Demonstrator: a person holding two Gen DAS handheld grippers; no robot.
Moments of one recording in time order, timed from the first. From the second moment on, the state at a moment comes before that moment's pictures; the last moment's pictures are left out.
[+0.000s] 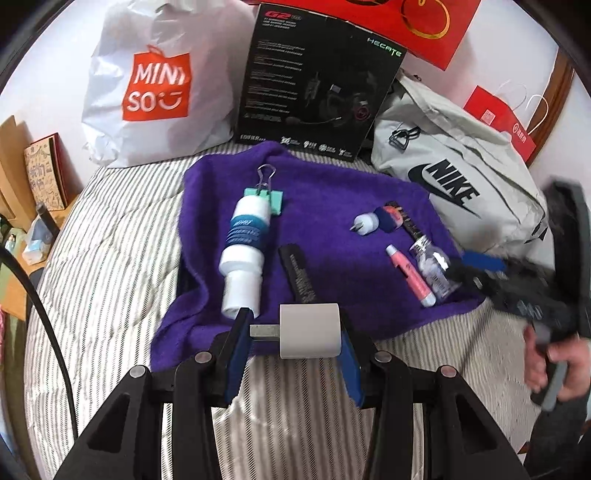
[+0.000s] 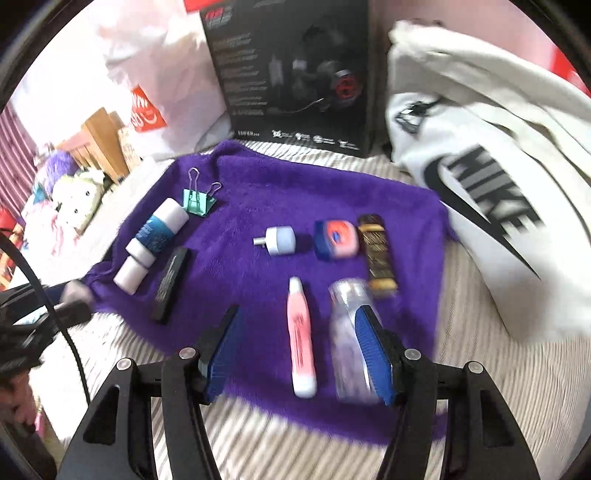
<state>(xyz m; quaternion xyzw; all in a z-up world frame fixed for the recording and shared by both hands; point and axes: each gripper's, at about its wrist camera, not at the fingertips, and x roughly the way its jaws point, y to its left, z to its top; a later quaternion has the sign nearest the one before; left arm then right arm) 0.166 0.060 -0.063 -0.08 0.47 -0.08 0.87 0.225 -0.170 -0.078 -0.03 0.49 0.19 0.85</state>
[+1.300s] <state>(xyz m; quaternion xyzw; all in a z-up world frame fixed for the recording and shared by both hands) 0.280 -0.008 -0.108 -0.01 0.50 -0.05 0.87 0.153 -0.239 -0.091 0.06 0.51 0.20 0.84</state>
